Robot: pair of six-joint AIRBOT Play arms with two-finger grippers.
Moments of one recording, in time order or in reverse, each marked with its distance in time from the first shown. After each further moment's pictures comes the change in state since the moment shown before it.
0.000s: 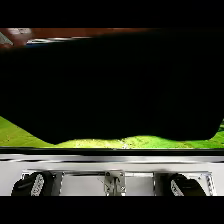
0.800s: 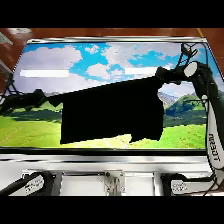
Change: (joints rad) left arm -0.122 -0.704 -0.519 -0.090 0.476 -0.039; right arm 0.000 -0.794 -0.309 0.104 -0.546 0.266
